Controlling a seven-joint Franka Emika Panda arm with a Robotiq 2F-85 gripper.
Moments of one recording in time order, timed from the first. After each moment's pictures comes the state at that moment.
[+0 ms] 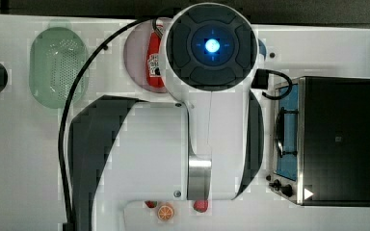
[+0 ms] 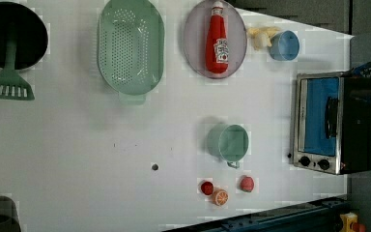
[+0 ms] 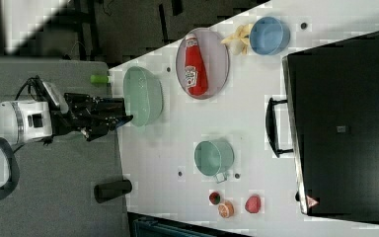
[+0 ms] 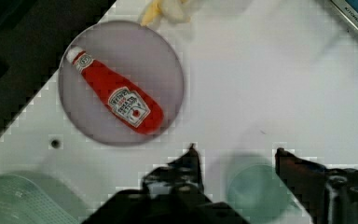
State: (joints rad) arm 0.01 -0.02 -0.01 -1.77 0.01 0.21 0.07
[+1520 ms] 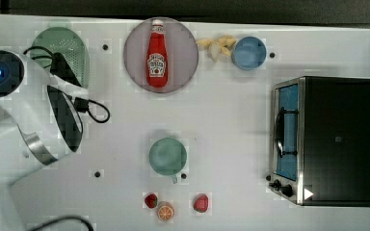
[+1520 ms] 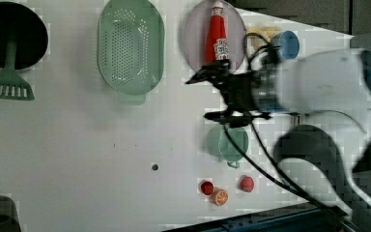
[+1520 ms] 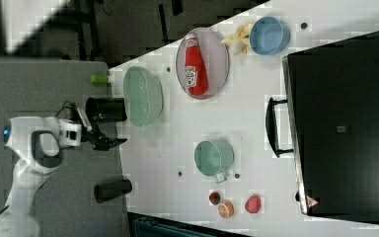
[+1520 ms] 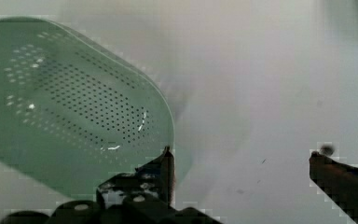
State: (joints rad) arm 0.11 0.34 0.42 -1.83 0.02 0.57 0.78
